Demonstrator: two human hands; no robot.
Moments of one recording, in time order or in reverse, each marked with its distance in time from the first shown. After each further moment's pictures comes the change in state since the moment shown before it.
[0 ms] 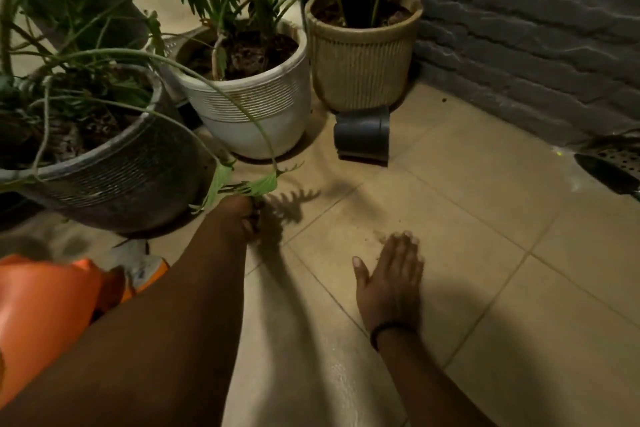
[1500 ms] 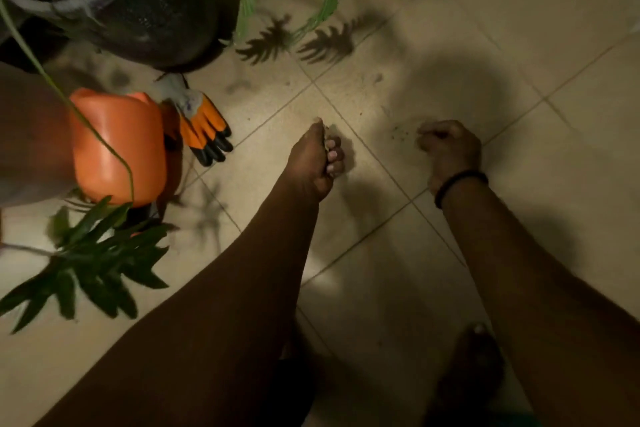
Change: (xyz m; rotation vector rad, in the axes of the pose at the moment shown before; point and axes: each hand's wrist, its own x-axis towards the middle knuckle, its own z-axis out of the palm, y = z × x) left_hand -0.162 -0.105 0.092 -0.491 0.256 -0.158; right_hand -0.037 0.004 -0.133 0.879 -0.295 0.659
